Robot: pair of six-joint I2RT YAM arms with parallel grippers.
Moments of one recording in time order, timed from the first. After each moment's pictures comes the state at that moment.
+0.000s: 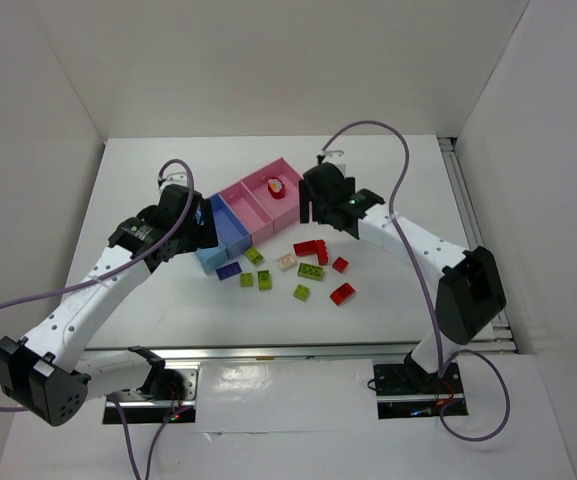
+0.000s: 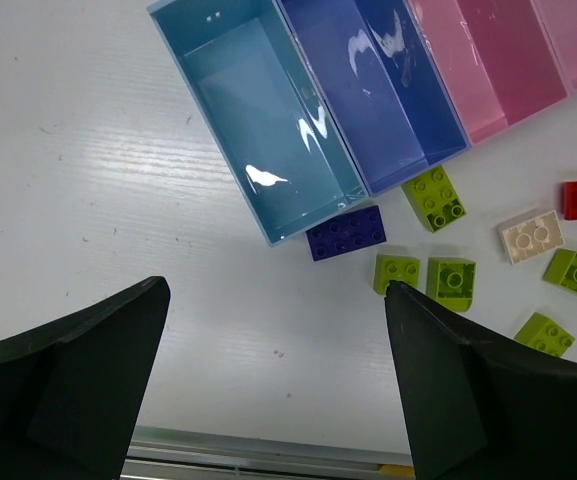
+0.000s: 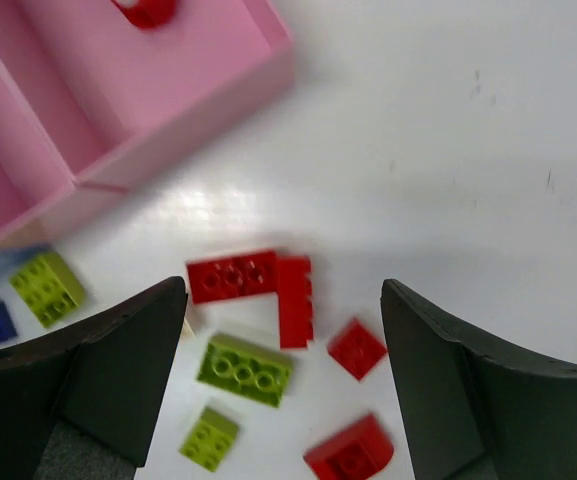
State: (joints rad) left arm -0.45 1.16 1.14 -0.85 -0.39 -0.53; right arm 0.64 1.66 1.39 -0.51 0.43 0.42
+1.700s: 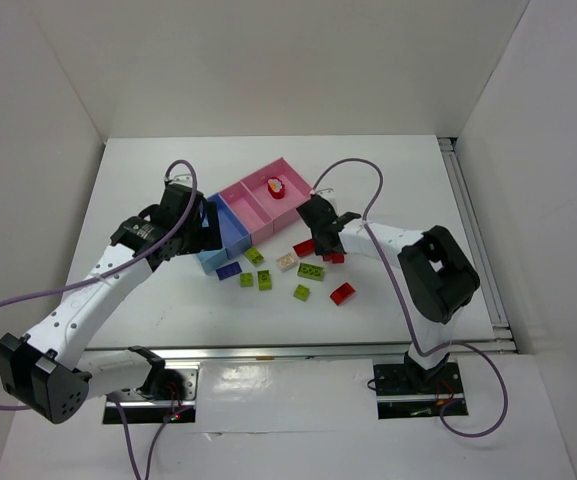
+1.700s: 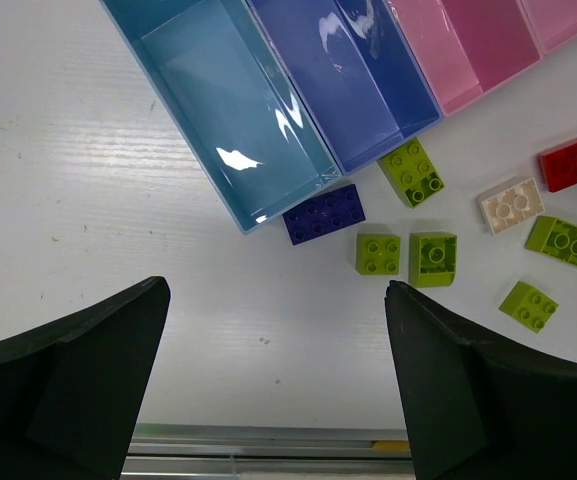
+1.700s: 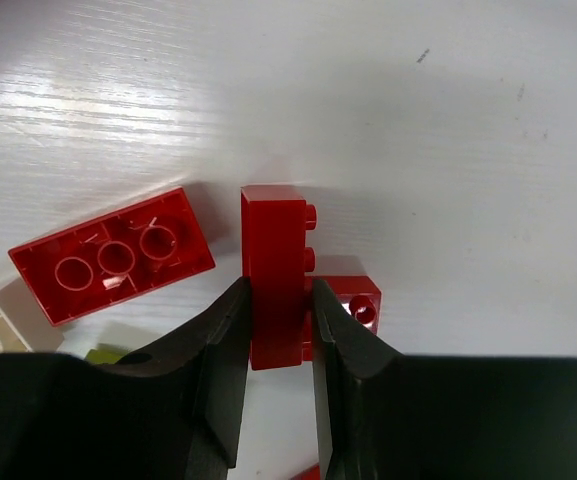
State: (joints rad) left arm -0.45 1.17 1.14 -0.84 -0.31 -0.50; right arm 0.64 1.79 1.12 -0.37 0.41 0.38
